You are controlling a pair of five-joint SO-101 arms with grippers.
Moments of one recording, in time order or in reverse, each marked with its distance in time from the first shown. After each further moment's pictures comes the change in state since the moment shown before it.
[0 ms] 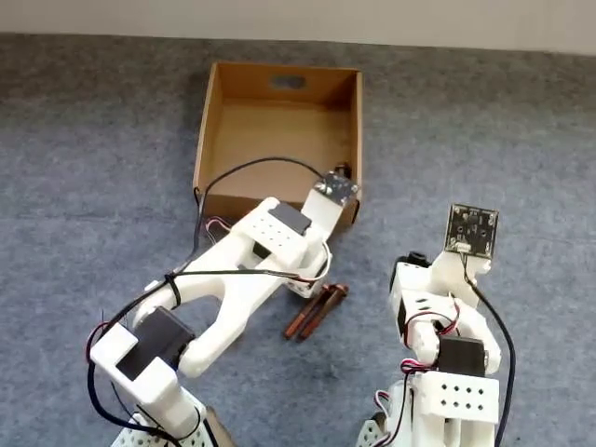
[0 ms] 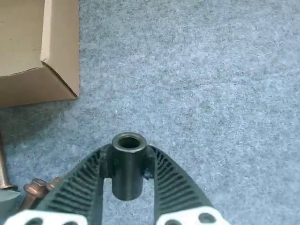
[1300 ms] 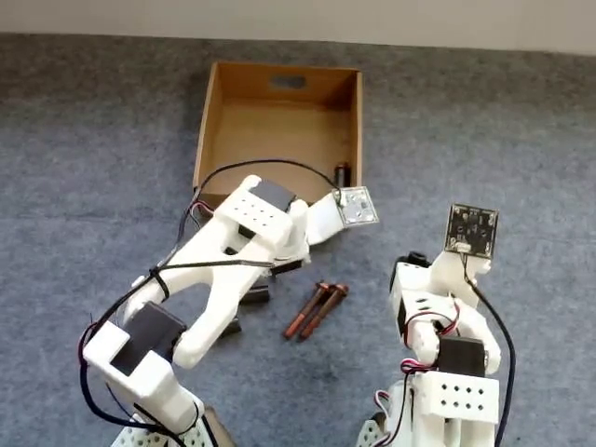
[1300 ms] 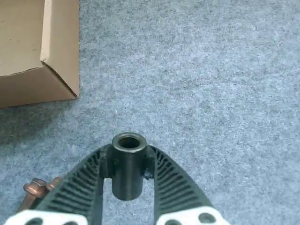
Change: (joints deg) left arm -5.3 0.1 -6.0 6.7 -44.5; right arm 0.0 0.0 0.0 0.0 0.0
